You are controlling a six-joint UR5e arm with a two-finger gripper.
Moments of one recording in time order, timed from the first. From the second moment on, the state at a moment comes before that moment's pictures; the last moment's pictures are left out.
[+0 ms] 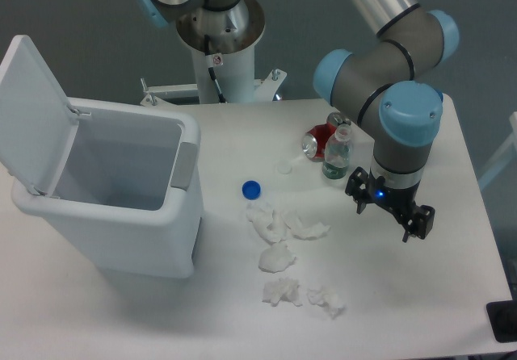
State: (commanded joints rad) arm 2.65 -2.06 -1.45 -1.04 1.57 1.34
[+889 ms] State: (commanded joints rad) arm 2.64 -2.07 -1.58 -0.95 1.44 1.34
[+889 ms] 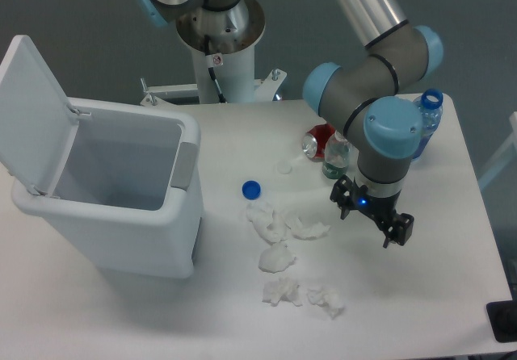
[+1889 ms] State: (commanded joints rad) arm 2.45 -2.09 -1.64 -0.95 1.49 0.98
